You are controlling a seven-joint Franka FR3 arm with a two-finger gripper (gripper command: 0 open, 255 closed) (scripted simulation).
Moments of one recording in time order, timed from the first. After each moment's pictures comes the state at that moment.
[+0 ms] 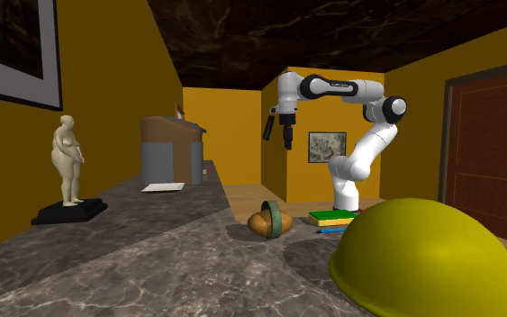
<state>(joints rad) 0.00 -0.82 -0.01 -2.38 -0.10 1.52 0.14</state>
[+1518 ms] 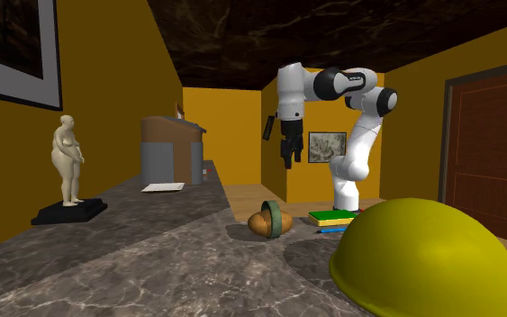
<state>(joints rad) -0.08 -0.43 0.60 -2.14 0.16 1.63 1.10</state>
